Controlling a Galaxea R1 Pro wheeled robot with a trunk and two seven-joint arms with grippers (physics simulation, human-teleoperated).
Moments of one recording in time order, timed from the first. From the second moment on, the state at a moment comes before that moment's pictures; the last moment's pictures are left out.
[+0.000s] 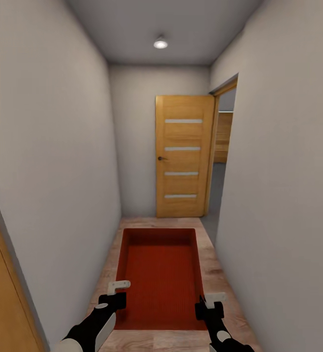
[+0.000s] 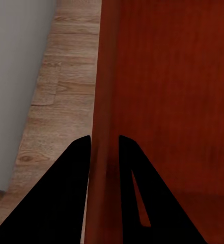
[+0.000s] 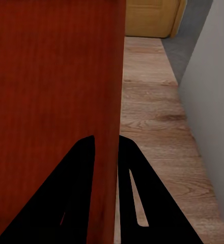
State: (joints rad) left arm -0.53 -0.08 -0.17 -0.39 0.21 0.06 0.20; right arm -0.54 0.09 0.45 -0.12 -0.29 -0.45 -0.19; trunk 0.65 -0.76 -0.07
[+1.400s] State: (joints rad) left arm -0.54 -0.09 -0.16 -0.37 0.21 0.06 0.21; right arm -0.54 0.08 0.45 -0.12 -0.29 -0.43 -0.18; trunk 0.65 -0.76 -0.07
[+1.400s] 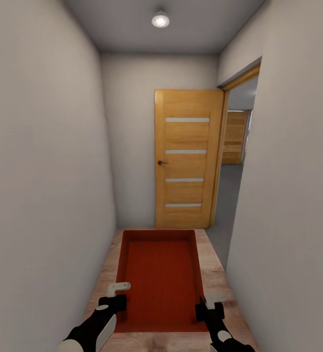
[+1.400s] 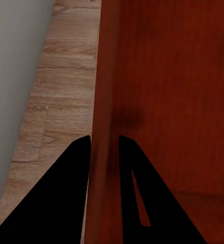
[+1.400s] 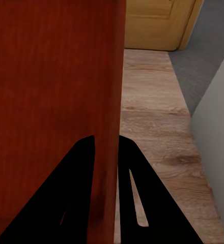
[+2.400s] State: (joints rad) left arm -0.54 -0.09 -0.16 -0.37 0.21 0.06 0.21; right arm -0.54 0.08 0.45 -0.12 -0.29 -0.43 -0.18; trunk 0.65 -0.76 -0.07
